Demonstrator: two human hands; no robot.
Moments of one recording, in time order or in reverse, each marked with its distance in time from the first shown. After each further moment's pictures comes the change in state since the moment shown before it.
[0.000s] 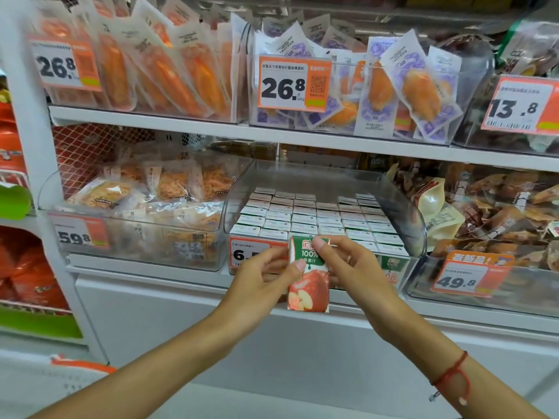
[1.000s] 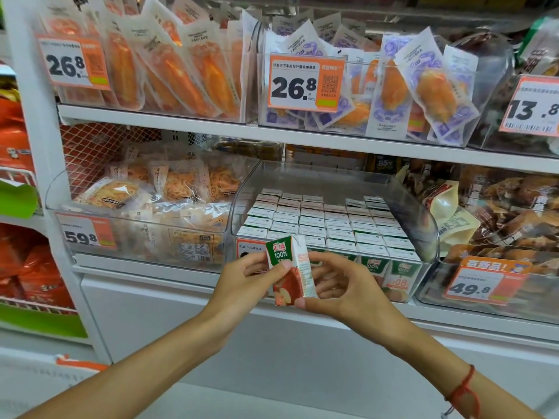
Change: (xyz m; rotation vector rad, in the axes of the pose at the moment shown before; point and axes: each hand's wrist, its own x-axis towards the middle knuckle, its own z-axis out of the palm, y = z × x) left_hand 0.010 -0.013 -0.024 -0.046 0.148 -0.073; right_hand -0.004 0.012 0.003 -0.359 -0.161 -0.126
